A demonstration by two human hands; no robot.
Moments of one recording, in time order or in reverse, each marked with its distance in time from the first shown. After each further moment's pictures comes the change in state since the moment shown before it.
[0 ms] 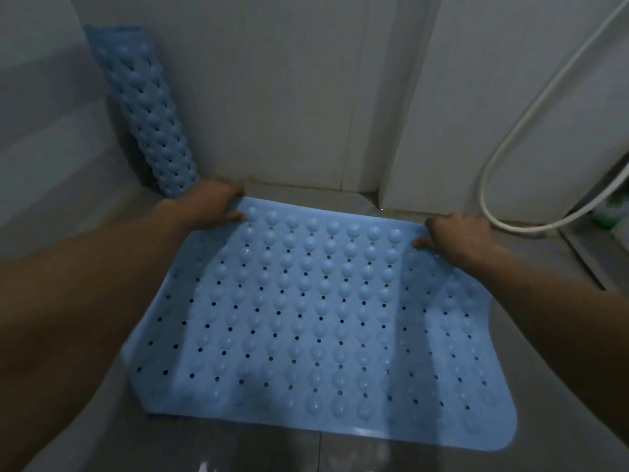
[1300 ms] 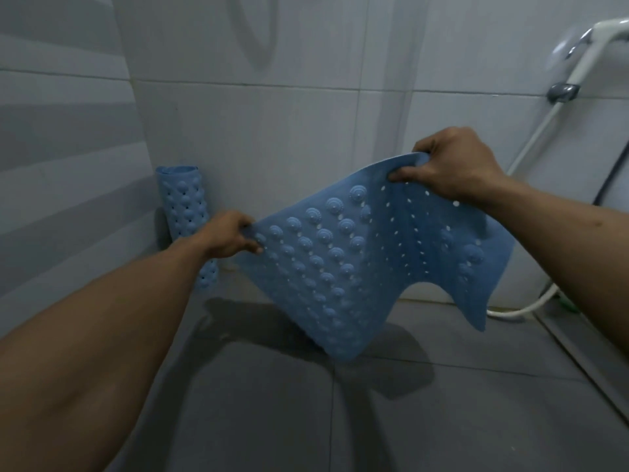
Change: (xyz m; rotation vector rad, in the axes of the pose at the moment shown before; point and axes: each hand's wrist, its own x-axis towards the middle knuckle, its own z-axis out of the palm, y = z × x) left_hand -0.032 0.010 -0.148 -0.486 0.202 -0.097; right_hand -0.041 0.013 -0.282 0.587 0.626 -0.158
